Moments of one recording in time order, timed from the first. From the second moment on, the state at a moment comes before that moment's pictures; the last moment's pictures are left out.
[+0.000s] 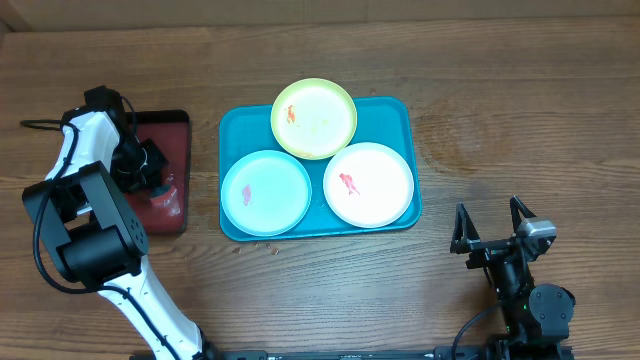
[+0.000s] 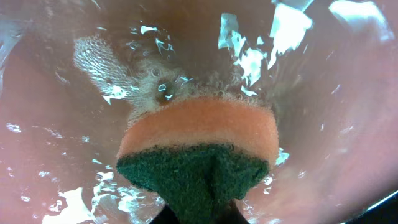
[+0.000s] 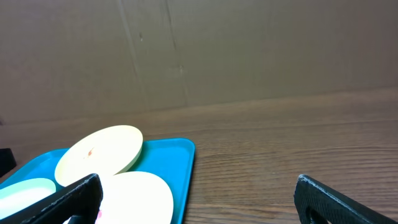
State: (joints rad) left arm 0.37 2.16 1.57 -1.00 -0.01 -0.31; right arm 0.01 0.01 0.02 -0.02 -0.15 0.17
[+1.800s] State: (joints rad) left arm 0.36 2.21 1.98 -1.43 -0.13 -0.31; right arm 0.01 0.01 0.02 -0.02 -0.15 0.17
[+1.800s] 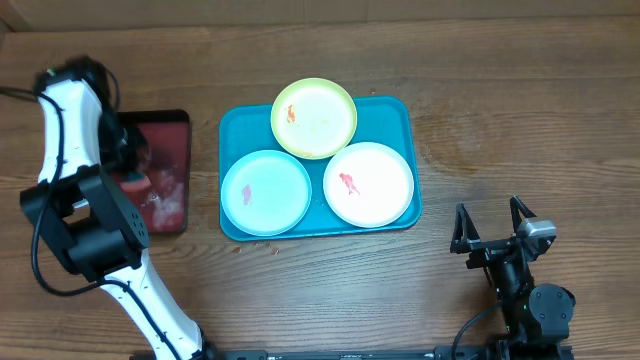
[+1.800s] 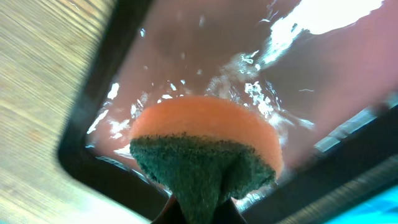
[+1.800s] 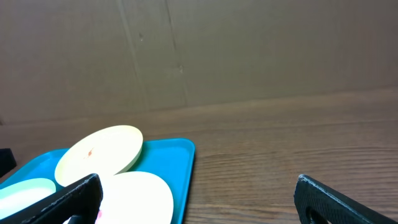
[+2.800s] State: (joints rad) left arm 0.36 1.94 2.09 -1.47 0.07 -0.29; right arm 0.01 0.01 0.02 -0.02 -0.15 0.17
